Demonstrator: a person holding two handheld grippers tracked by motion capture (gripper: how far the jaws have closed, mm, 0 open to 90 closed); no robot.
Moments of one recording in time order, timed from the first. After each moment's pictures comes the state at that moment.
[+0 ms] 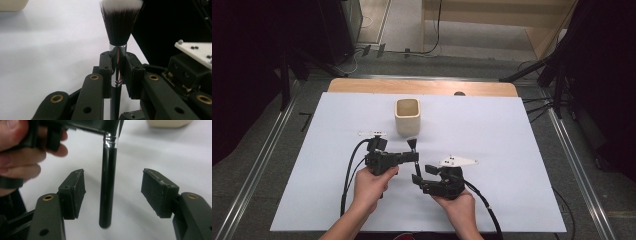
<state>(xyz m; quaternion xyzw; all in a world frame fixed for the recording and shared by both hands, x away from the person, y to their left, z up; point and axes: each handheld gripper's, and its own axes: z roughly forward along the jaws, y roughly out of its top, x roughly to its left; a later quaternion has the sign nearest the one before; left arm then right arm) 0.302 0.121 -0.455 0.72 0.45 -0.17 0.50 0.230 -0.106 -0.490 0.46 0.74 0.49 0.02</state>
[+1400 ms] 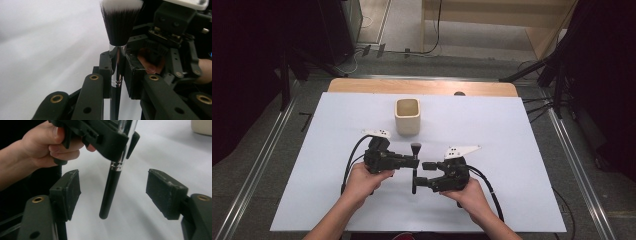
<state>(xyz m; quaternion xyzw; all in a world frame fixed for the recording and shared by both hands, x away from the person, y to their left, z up) 0.308 0.122 -0.449 0.80 0.31 -0.18 0.48 0.256 -0.127 -0.483 0.33 0.77 0.53 -0.08</state>
